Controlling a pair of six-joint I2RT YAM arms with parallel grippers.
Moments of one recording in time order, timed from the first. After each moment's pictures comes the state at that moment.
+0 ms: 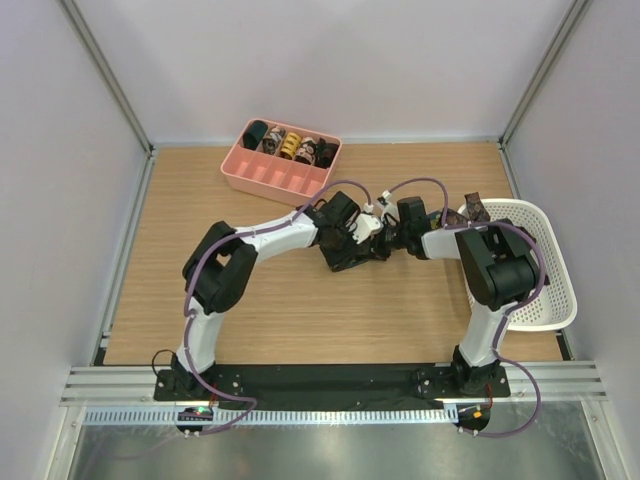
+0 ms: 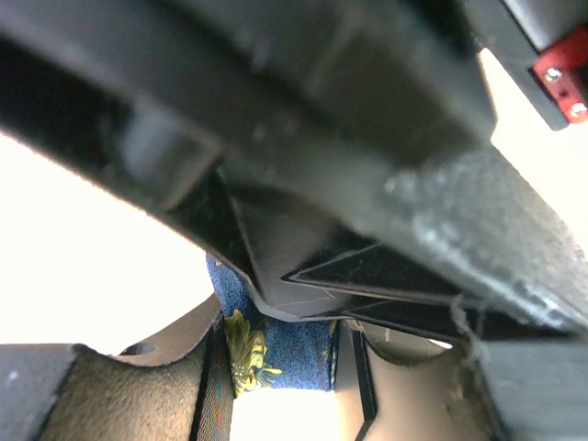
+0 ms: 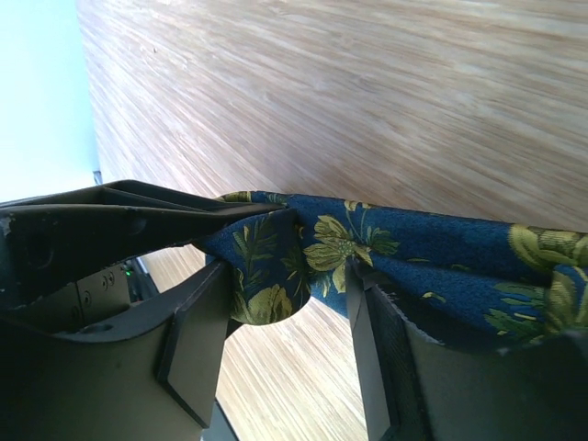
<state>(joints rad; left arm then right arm) -0.79 2.08 1.51 -0.54 0.18 0.28 0.31 1.85 0.85 0.25 -0.74 0.60</state>
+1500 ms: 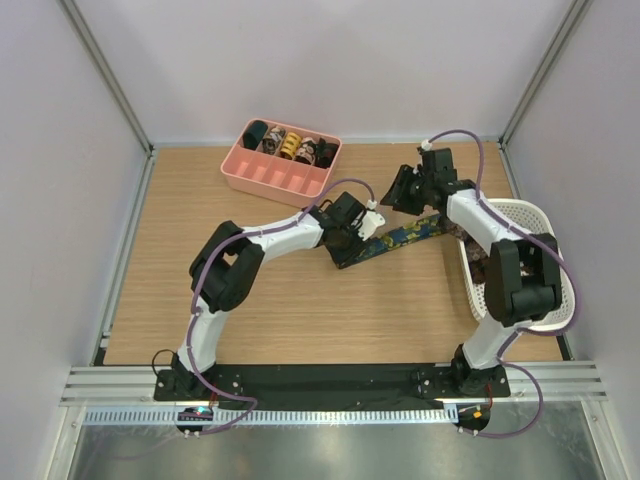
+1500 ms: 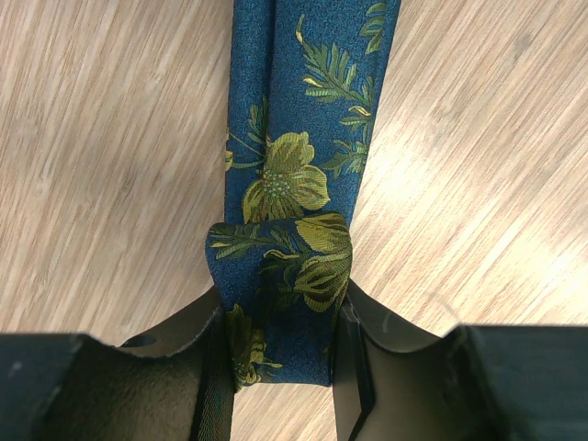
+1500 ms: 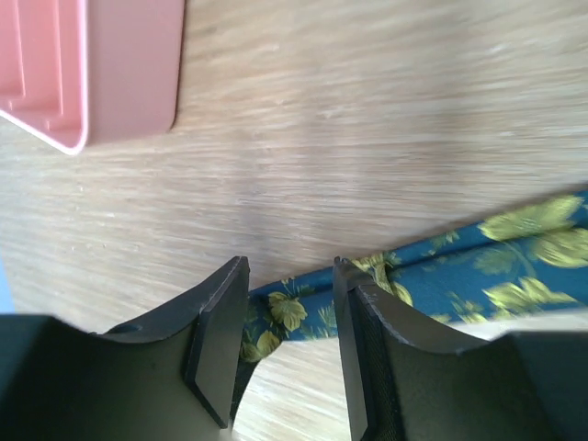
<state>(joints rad) -0.80 2.13 1.55 -0.49 0.14 0.21 0.18 1.74 1.23 -0.29 -0.30 0.54</state>
